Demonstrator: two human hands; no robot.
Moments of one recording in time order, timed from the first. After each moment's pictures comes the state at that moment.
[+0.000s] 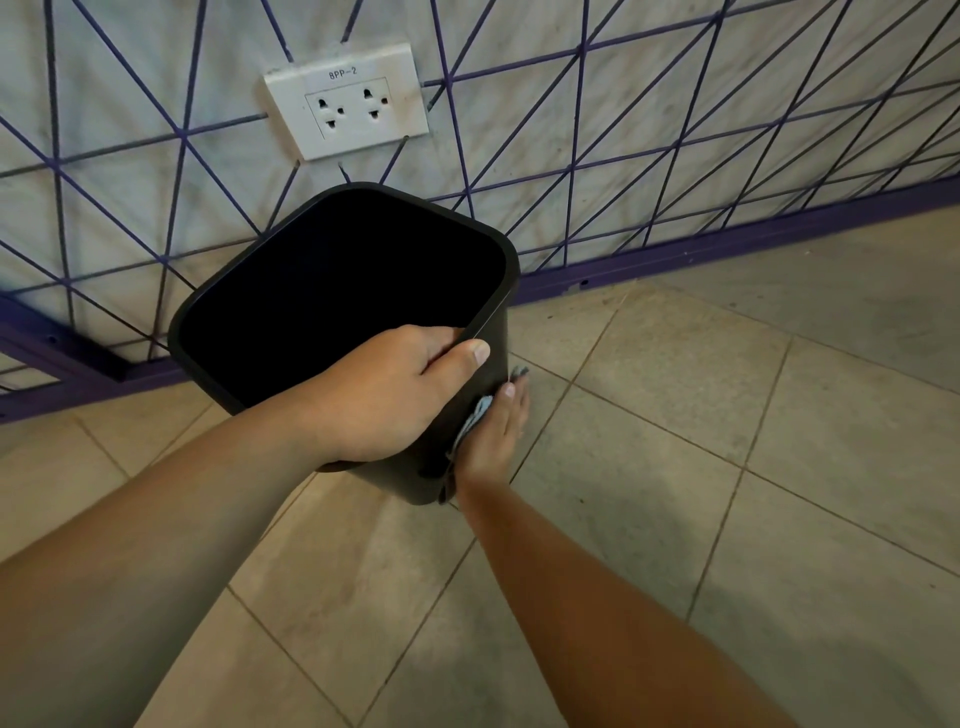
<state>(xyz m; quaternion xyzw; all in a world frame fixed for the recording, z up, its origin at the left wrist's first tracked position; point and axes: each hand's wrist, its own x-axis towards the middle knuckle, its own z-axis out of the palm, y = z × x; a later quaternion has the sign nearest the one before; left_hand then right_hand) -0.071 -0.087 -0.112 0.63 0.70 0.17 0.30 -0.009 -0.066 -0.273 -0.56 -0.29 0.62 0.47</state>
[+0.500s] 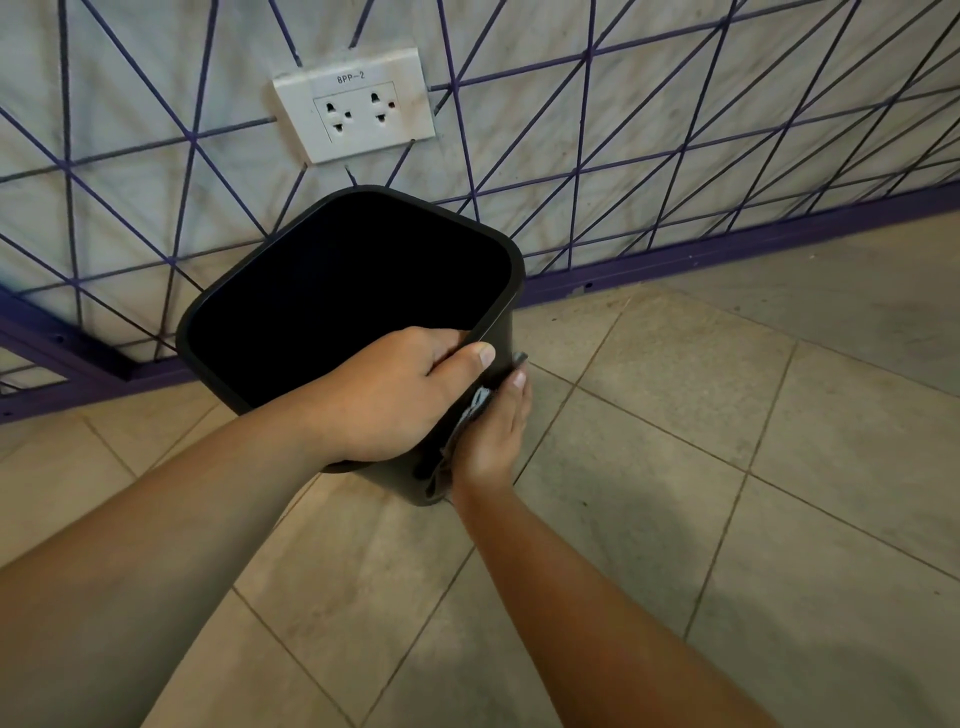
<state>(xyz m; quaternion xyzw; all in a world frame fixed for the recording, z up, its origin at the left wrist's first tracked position) -0.072 -0.086 -0.110 0.62 0.69 0.19 0.34 -0.016 -0.068 -0.261 -0.52 -0.28 0.64 0.49</state>
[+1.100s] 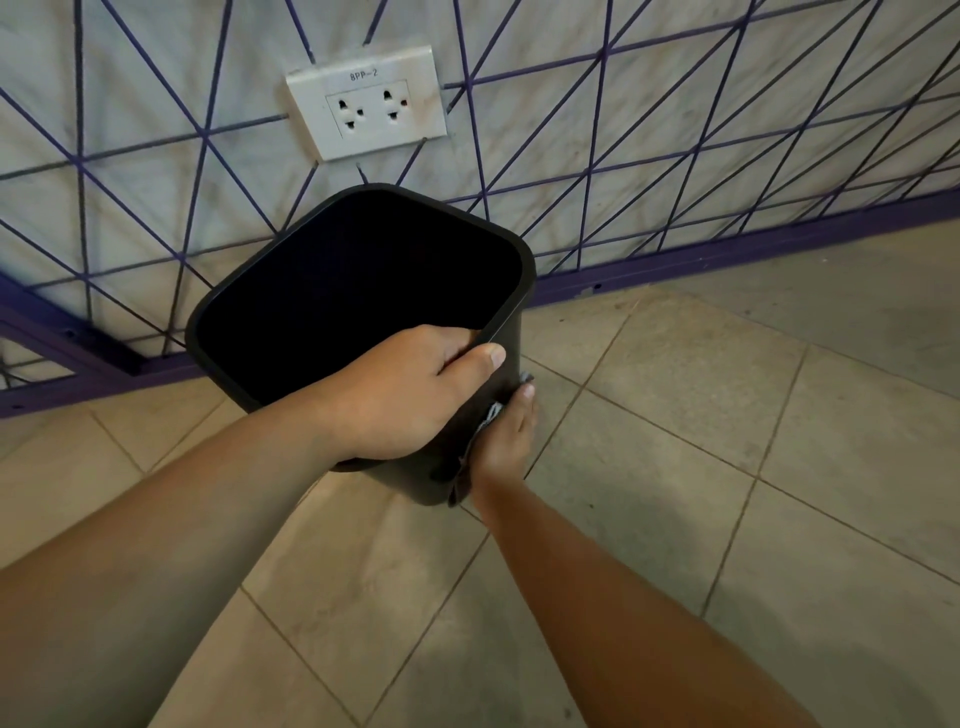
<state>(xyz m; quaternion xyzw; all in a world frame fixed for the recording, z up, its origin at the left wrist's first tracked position) -0.077 -0.083 -0.115 0.64 0.68 0.16 0.31 -0.012 -0.065 -0.275 -0.56 -0.26 0.64 0.46</state>
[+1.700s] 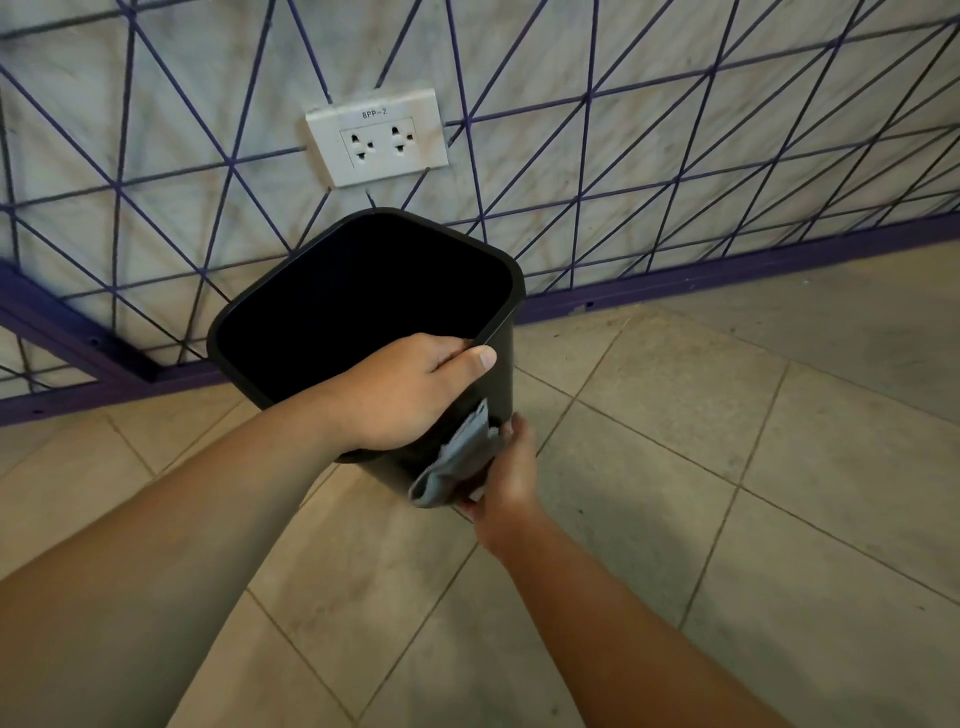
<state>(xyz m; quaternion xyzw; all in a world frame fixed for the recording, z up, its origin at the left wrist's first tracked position) -0.073 -0.085 -0.106 0.62 0.68 0.18 0.34 0.029 -0.082 -0.231 -0.53 -0.19 0.77 0.29</state>
